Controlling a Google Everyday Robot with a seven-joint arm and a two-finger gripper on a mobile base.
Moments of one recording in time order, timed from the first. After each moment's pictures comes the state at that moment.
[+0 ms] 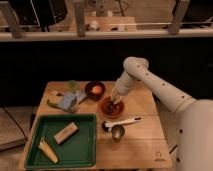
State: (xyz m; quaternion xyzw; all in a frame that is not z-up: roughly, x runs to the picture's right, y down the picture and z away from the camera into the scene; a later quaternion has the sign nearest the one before) arm 0.068 0.074 0.836 -0.32 -0.30 -0.21 0.87
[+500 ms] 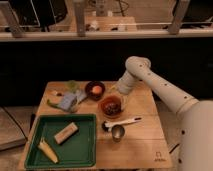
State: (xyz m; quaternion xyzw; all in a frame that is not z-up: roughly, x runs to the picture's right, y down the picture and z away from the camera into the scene) arm 0.079 0.073 0.832 -0.32 -0.30 -0.20 0.88
